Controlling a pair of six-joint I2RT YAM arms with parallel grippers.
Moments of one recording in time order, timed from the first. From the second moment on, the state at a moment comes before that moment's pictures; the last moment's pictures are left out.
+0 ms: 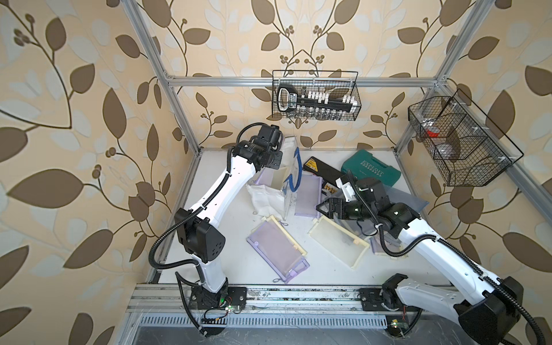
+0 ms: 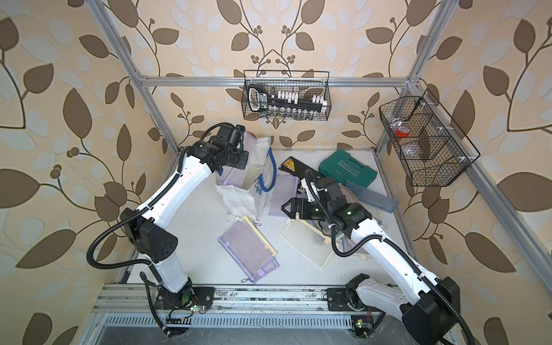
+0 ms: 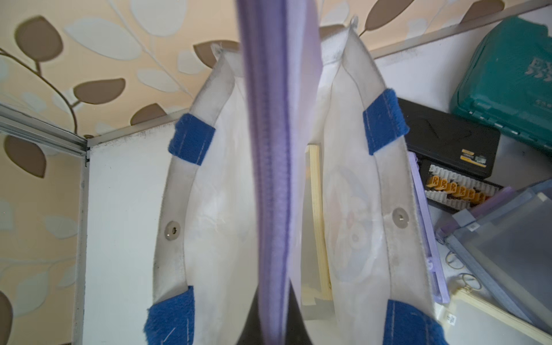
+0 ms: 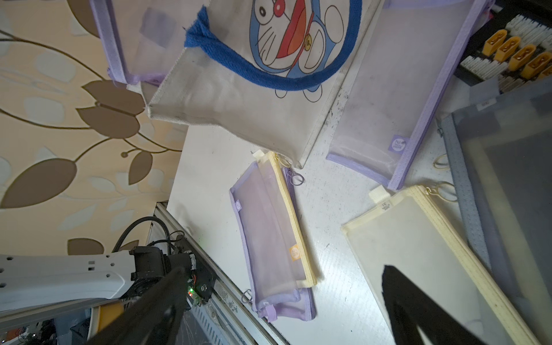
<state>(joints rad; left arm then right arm) -0.46 1.79 1.92 -0.98 -0.22 -0.13 0.50 1.10 0.96 -0.57 -0.35 0.59</state>
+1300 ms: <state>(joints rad) -0.69 0.86 1.20 -1.15 -0.16 -0.49 0.64 1.31 0.86 -0.46 -0.35 0.63</state>
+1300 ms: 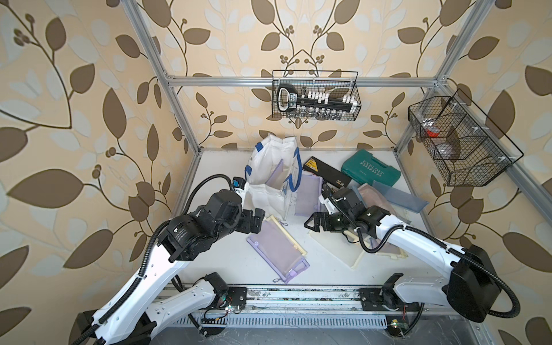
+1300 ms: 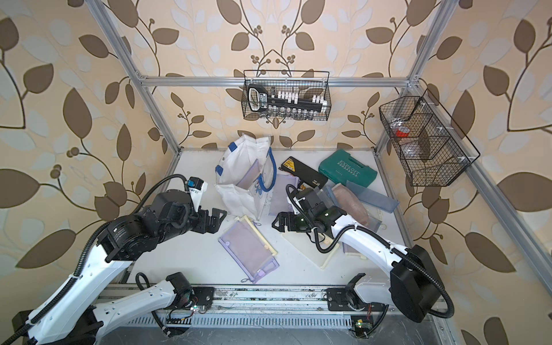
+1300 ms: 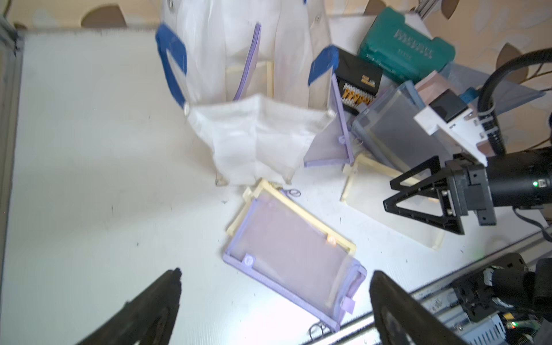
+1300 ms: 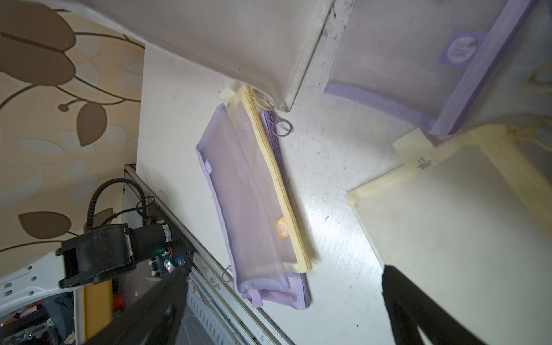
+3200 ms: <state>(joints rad) -0.69 1.24 0.53 -0.49 0.31 -1.13 0.86 1.67 0.83 -0.30 -0.40 0.62</state>
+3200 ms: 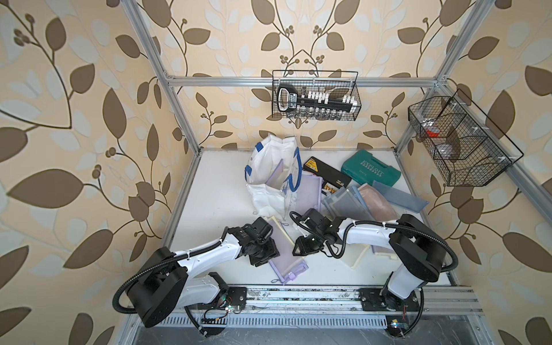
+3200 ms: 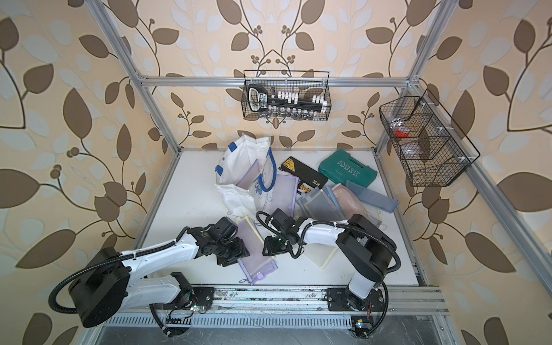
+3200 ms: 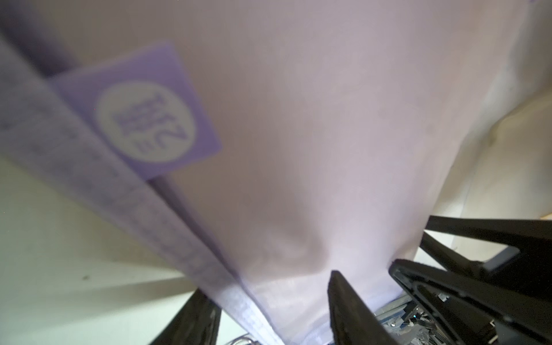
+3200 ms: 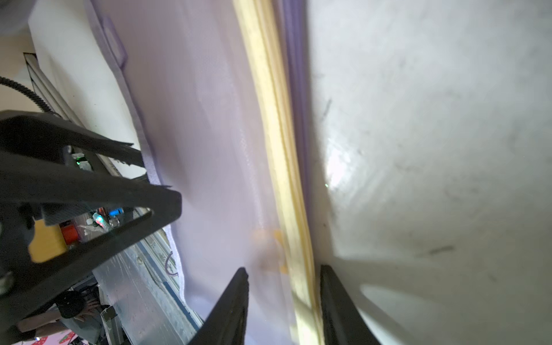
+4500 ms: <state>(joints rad) -0.70 1.19 0.60 -0.60 0.29 -1.02 0.84 1.58 0.83 -0.30 -0.36 0.61</state>
